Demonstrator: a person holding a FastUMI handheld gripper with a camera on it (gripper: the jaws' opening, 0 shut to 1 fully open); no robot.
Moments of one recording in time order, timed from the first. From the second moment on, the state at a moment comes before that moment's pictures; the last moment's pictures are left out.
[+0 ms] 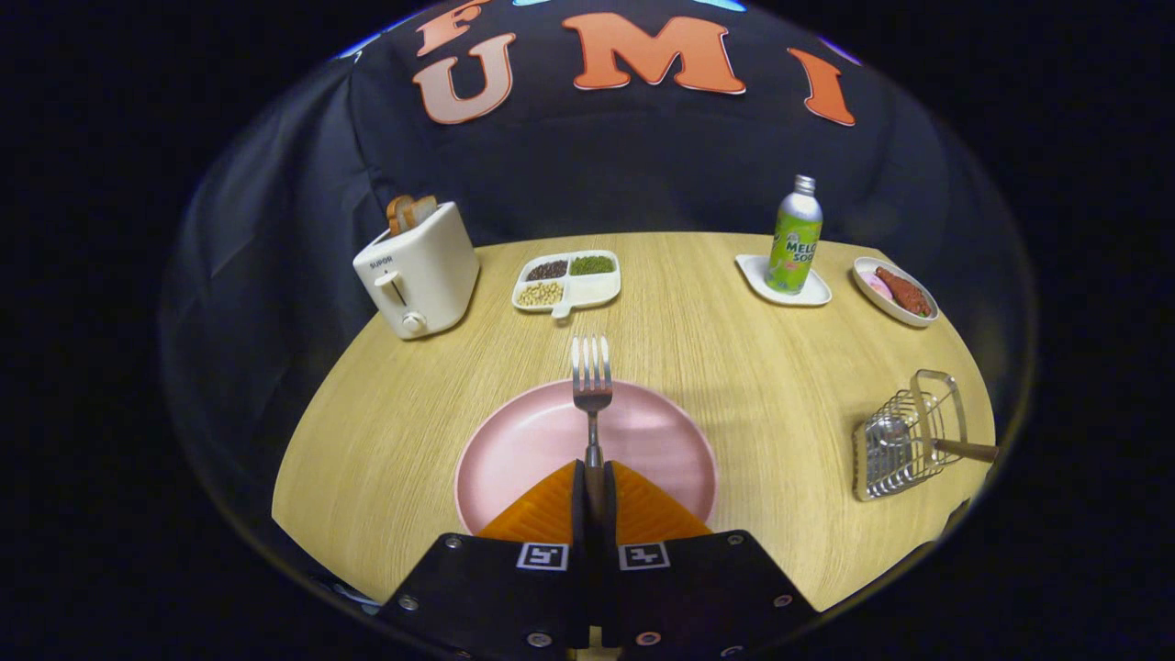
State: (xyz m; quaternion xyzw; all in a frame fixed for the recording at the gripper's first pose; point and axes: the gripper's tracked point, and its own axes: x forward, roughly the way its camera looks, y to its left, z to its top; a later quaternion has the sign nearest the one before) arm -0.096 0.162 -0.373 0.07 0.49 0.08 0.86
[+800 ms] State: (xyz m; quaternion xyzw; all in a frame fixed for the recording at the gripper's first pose) arm -0.096 -0.043 -0.296 0.05 0.42 -0.05 0.90
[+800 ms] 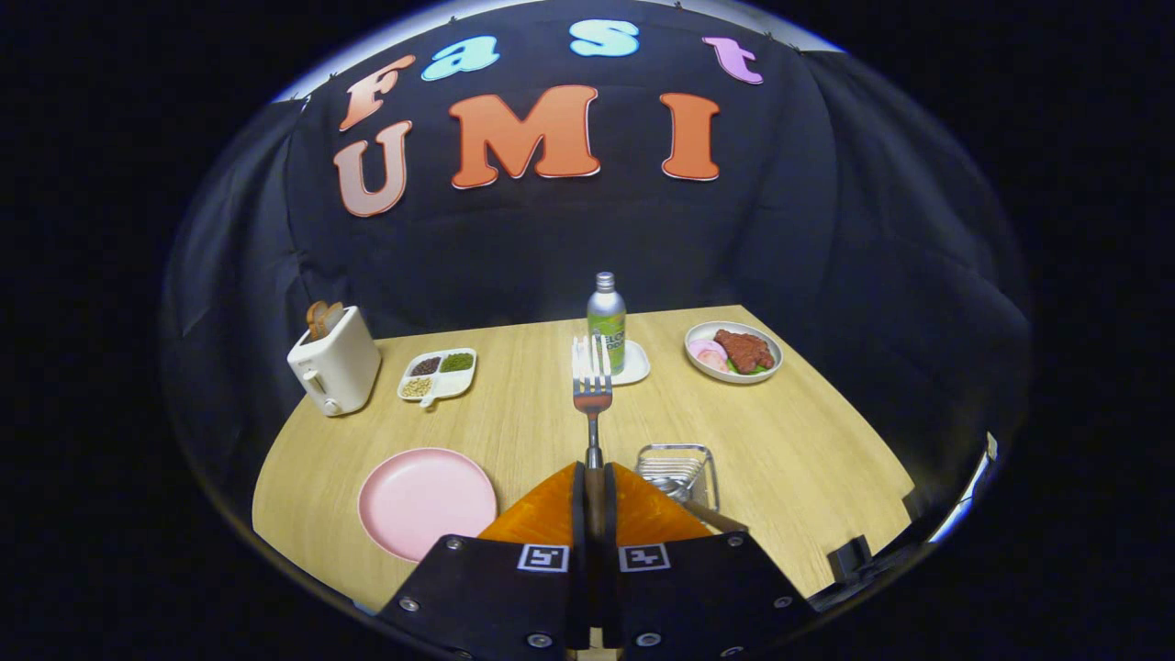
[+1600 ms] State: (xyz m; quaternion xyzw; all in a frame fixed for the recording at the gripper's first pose) arm -0.140 -0.073 -0.342 0.00 0.54 -0.04 0.84
